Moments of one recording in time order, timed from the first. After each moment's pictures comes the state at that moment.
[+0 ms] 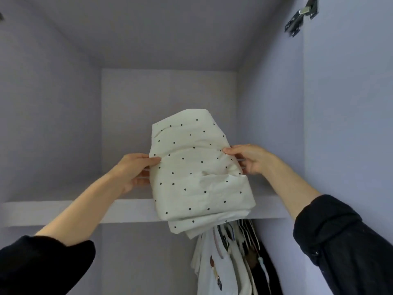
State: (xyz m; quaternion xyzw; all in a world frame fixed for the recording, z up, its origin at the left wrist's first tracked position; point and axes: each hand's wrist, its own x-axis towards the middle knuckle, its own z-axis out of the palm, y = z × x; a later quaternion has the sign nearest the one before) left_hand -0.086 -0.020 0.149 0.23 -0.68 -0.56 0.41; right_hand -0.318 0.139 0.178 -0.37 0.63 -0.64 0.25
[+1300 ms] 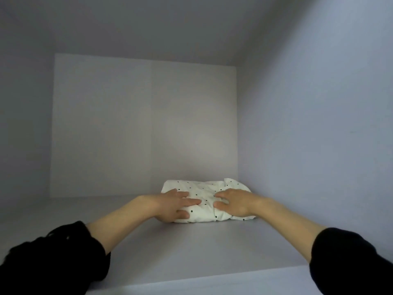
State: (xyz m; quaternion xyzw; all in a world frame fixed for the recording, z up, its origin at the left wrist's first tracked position) left_hand -0.297 -0.168 0.141 0.16 -0.98 0.09 -0.02; right_hand -0.449 -0.019 0.139 -0.50 0.86 -0.04 -0.05
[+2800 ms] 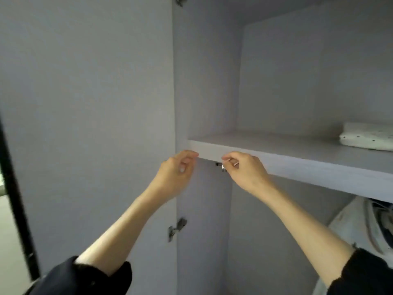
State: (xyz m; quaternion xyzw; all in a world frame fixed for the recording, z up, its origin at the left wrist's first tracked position) left_hand 0.121 0.006 0.051 0.44 -0.75 -0.14 0.48; right_hand -0.063 0.009 0.062 -0.71 0.59 -0.40 -0.01
